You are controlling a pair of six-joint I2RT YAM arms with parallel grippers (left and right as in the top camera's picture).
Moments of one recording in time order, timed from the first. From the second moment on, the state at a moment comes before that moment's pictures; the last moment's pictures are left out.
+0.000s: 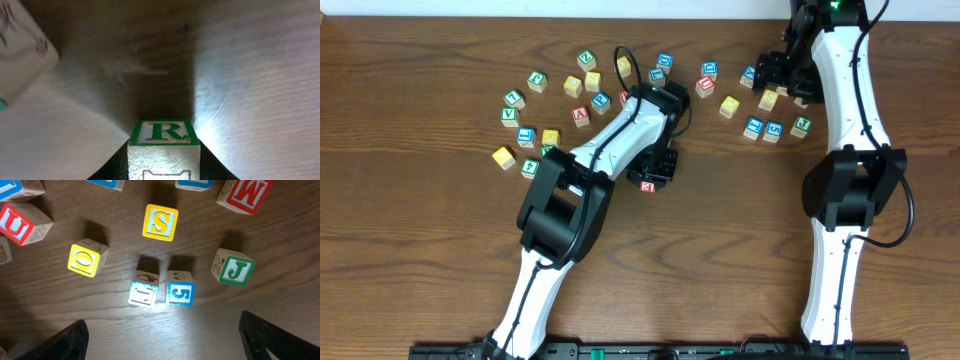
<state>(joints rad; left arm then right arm) -0.56 2.33 1.87 -1.26 0.12 -0.33 0.04 2.46 2.52 -1.52 -0.01 0.27</state>
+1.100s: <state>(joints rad) -0.56 2.33 1.88 -1.43 0.12 -0.33 0.04 2.46 2.52 -1.54 -0.01 0.27</state>
